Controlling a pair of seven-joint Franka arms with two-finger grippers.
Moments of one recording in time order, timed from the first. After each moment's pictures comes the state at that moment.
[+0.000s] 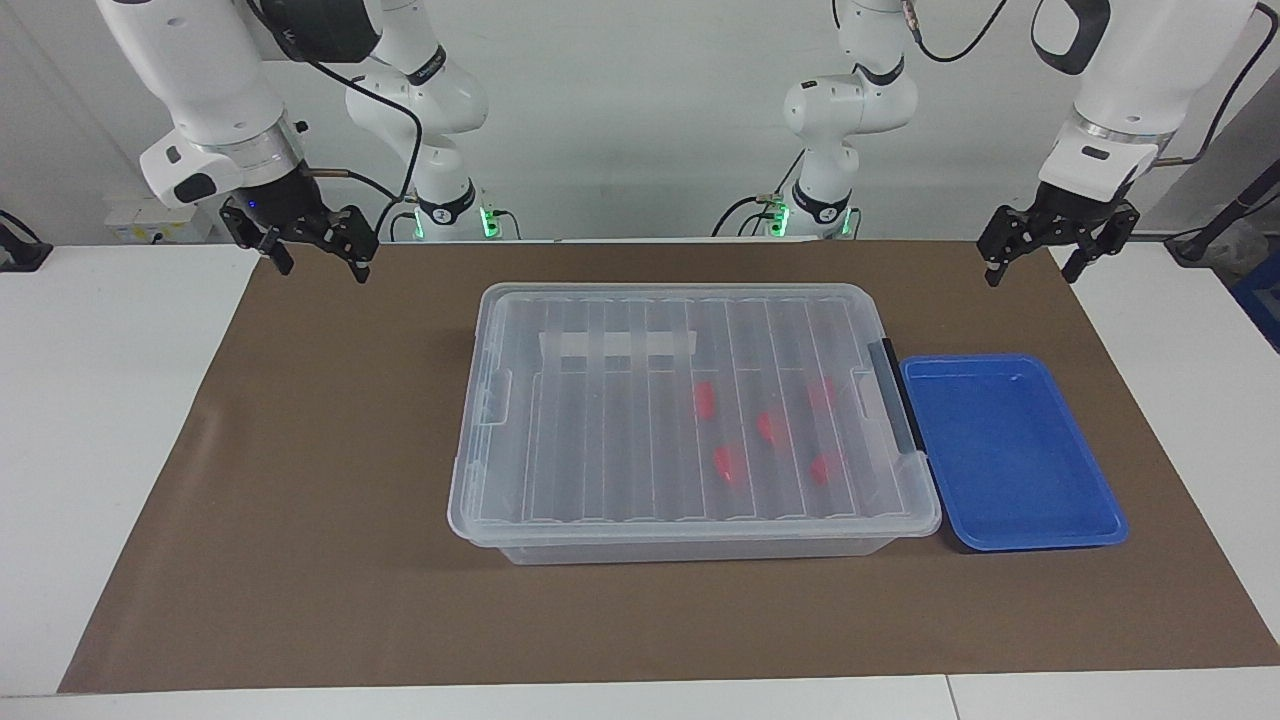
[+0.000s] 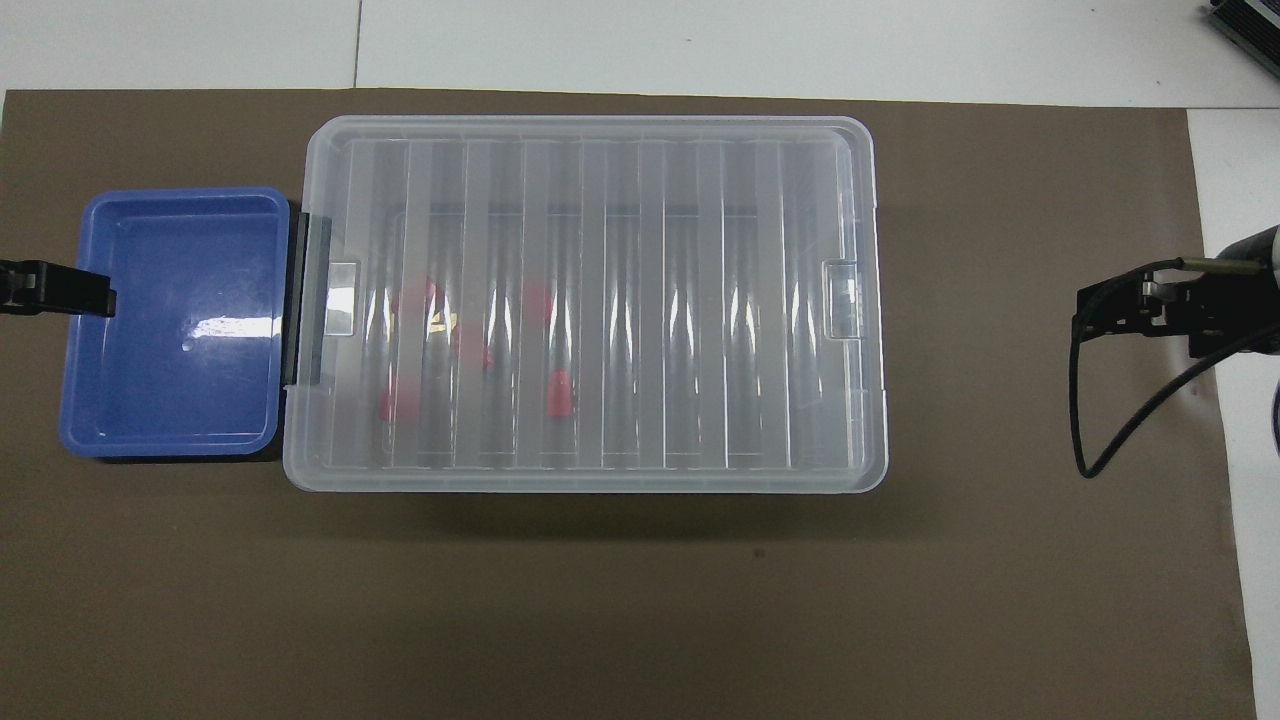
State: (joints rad) left arm 0.05 -0.05 -0.07 -1.64 0.06 1.69 0.06; right arm 0.00 0.00 0.03 -1.57 -0.01 1.54 0.19
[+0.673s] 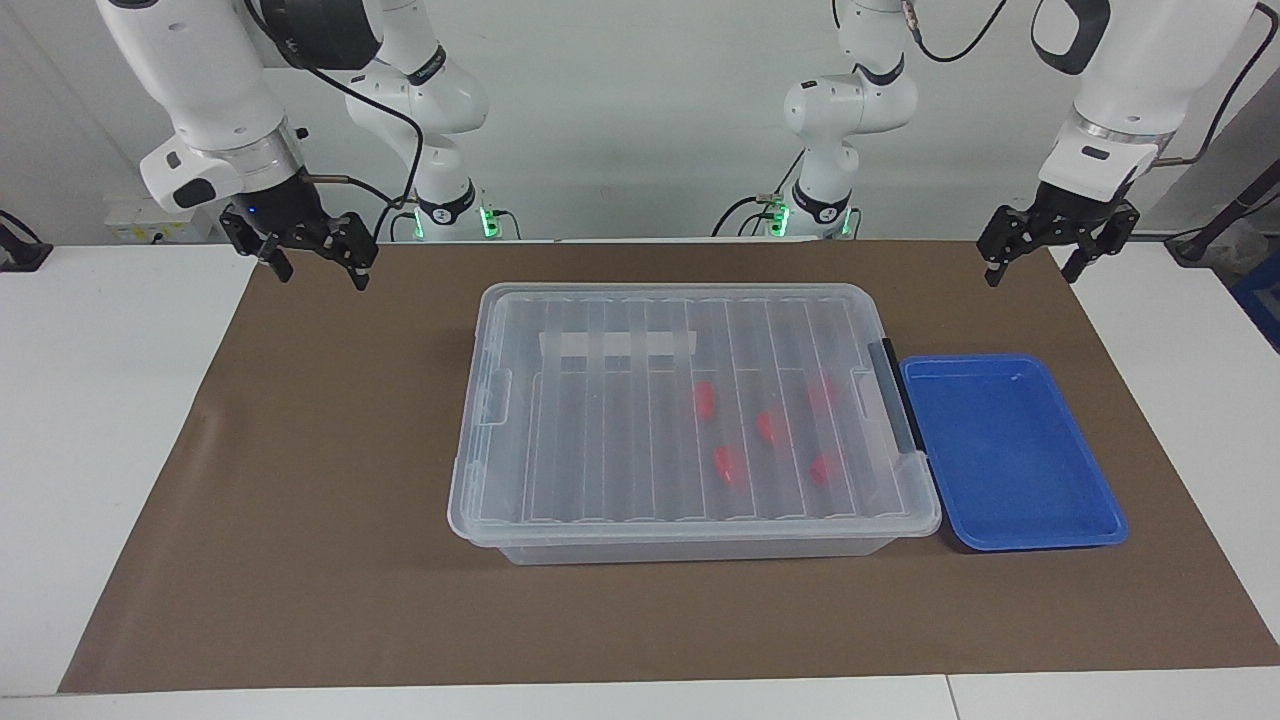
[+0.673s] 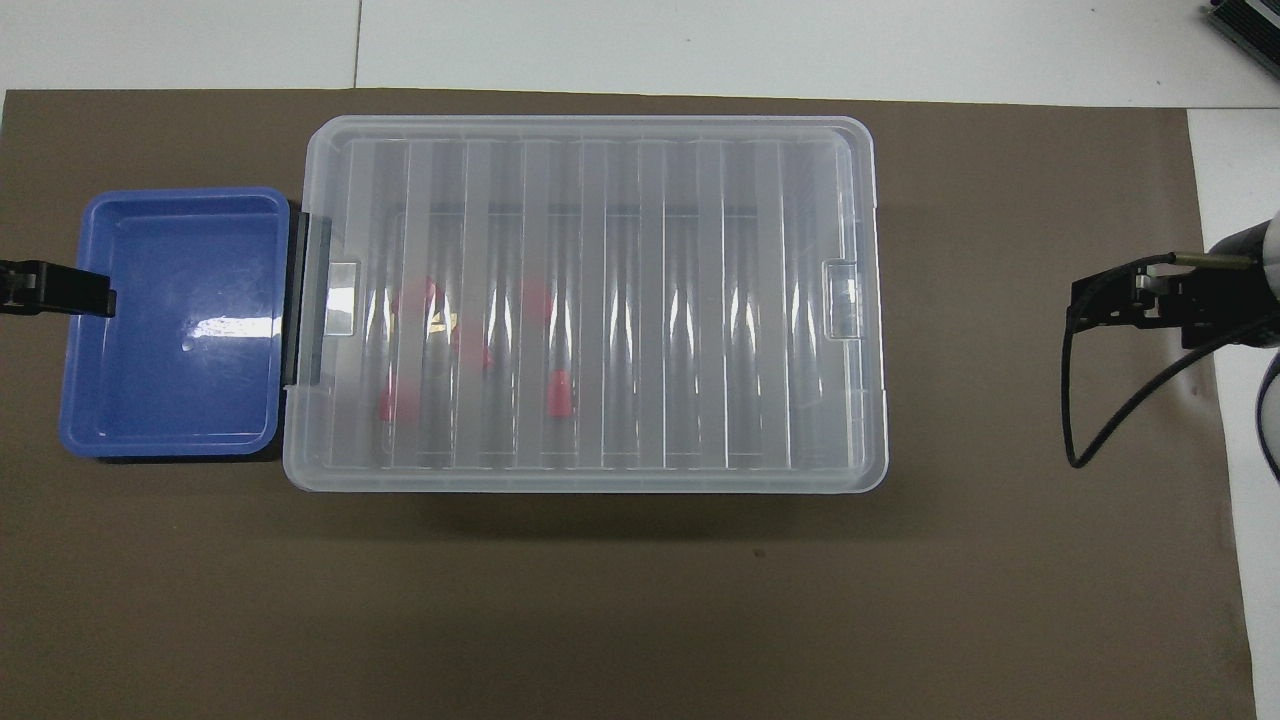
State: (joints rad) left arm 0.05 -0.05 -0.07 -1.64 0.06 1.69 0.06; right arm 0.00 0.00 0.03 -1.60 -0.01 1.60 0.20
